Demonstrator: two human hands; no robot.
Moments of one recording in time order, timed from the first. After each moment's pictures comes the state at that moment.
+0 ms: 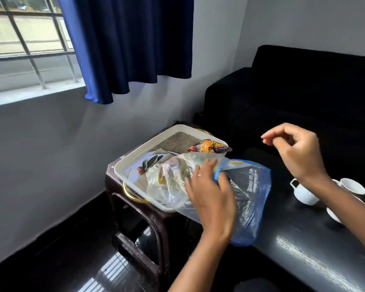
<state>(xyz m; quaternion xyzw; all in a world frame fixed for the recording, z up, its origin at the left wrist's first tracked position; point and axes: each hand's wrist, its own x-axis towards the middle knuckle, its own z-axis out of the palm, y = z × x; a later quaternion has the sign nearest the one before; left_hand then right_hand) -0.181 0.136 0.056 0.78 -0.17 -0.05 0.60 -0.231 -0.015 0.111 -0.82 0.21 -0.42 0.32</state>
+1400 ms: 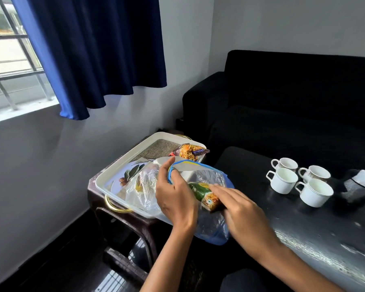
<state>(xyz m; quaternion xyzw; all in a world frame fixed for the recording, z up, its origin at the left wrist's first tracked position) -0.172 0.139 0.057 0.68 -0.04 0.00 0.74 -0.284 0.076 0.036 -0.94 0.19 -0.26 0.11</state>
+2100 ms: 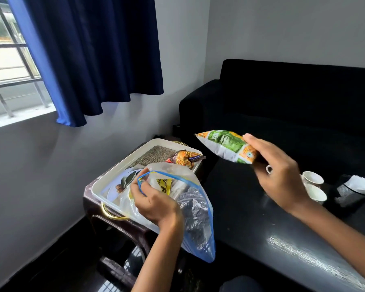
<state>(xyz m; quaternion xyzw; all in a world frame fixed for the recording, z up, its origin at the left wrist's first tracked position) -0.158 0.143 0.065 0.52 0.13 0.07 0.84 -0.295 -0.004 0.098 -0.88 0.12 -0.45 0.10</state>
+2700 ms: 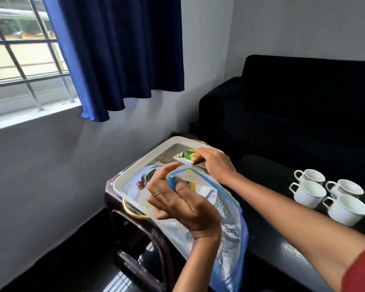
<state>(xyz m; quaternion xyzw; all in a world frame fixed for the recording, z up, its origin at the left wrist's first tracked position) -0.168 0.143 0.074 0.56 -0.01 0.25 0.79 -0.102 -0.018 0.025 -0.96 0.17 -0.19 0.08</state>
